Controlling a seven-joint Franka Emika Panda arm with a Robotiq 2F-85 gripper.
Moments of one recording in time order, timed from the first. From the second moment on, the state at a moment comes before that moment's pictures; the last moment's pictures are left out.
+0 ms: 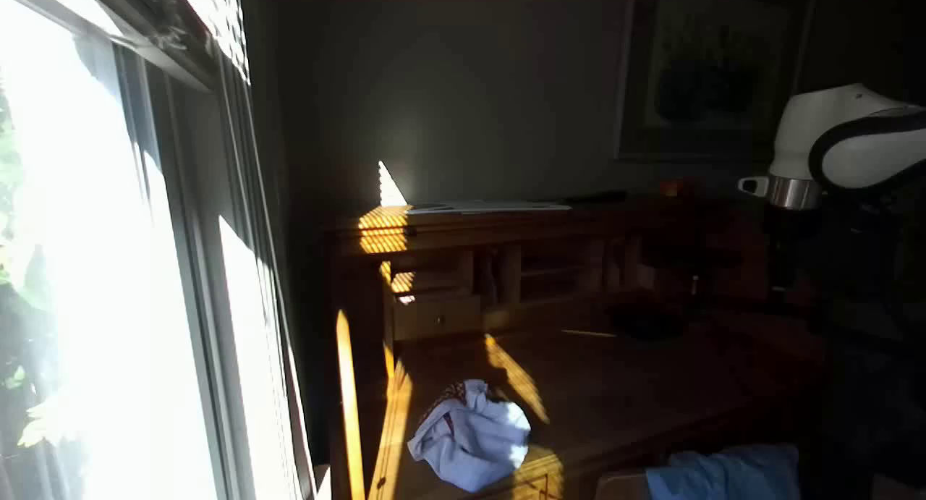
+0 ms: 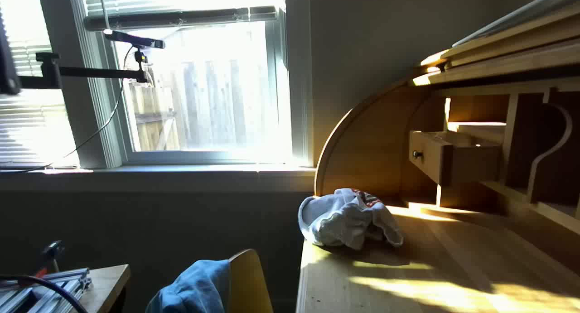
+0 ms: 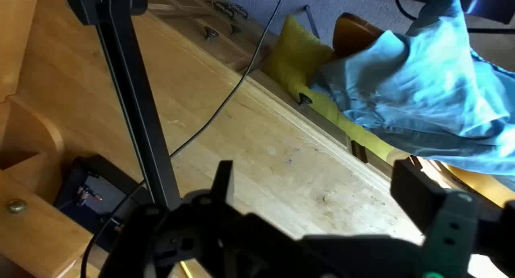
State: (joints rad) arm -0.19 -0.81 -0.25 -2.71 -0.42 2.07 -0.43
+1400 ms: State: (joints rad) arm -0.14 -0.77 -0.19 -2.72 -0.41 2.16 -0.34
